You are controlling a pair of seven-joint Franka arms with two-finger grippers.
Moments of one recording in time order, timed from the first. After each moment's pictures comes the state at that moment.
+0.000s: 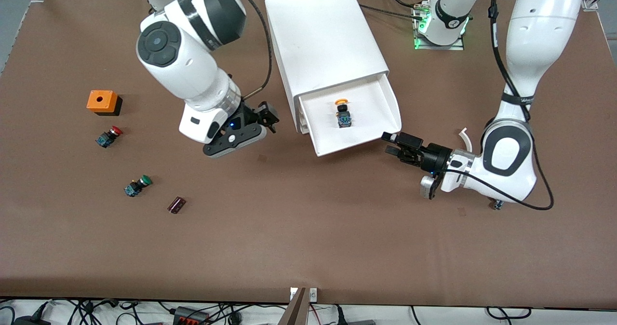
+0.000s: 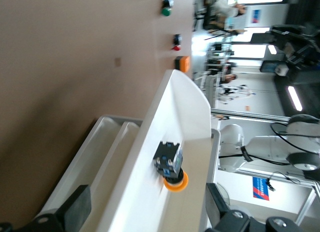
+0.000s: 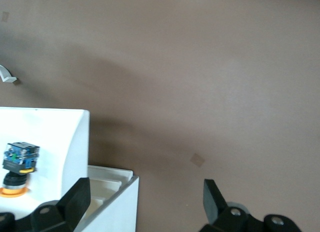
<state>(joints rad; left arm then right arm) -0.09 0.65 0.00 -1.48 -1.06 1.46 0.54 0.56 0.42 0.00 -1.37 0.18 1.95 0.17</state>
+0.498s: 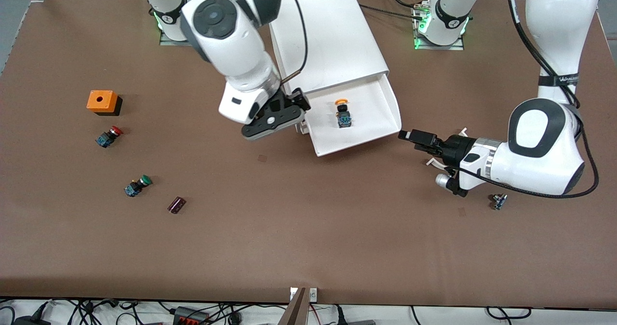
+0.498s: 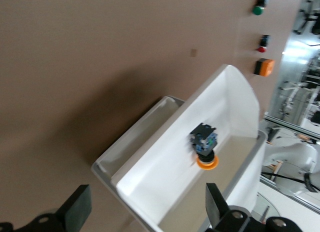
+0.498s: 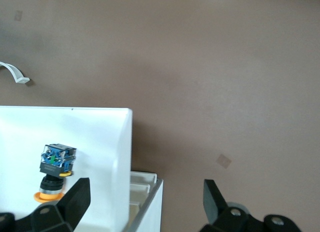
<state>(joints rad) -0.09 0.56 0.00 -1.38 -0.71 1.46 0.20 0.69 0.46 0.00 -1.30 0.08 1.95 0.34</state>
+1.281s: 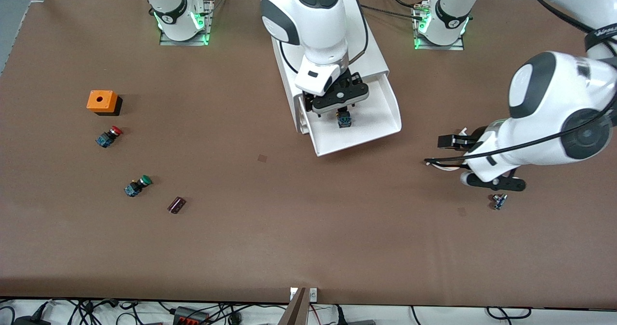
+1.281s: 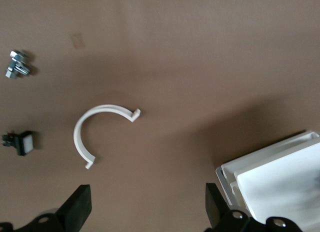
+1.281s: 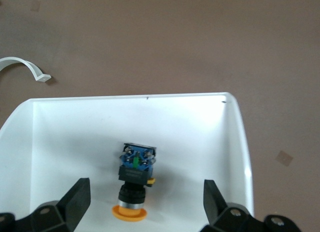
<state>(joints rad) -0.16 0.48 -0.01 -1.21 -0.09 1.46 -0.09 0.89 0.65 0.00 -1.11 -0.02 1.97 0.60</state>
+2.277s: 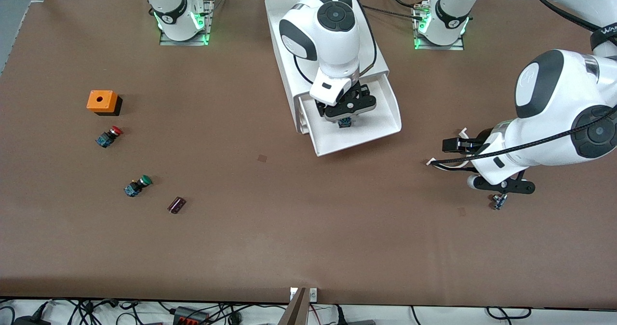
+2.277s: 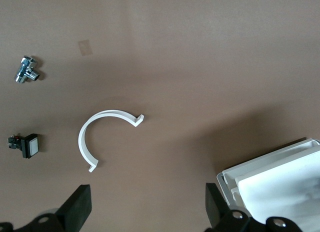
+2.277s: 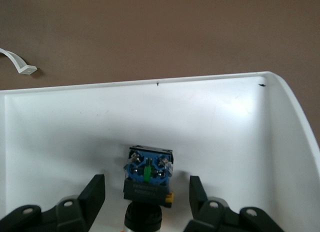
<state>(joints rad) -0.17 0.50 0.00 -1.20 -0.09 1.46 -0.10 0.91 0.74 0.00 -1.09 -0.02 2.01 0.66</state>
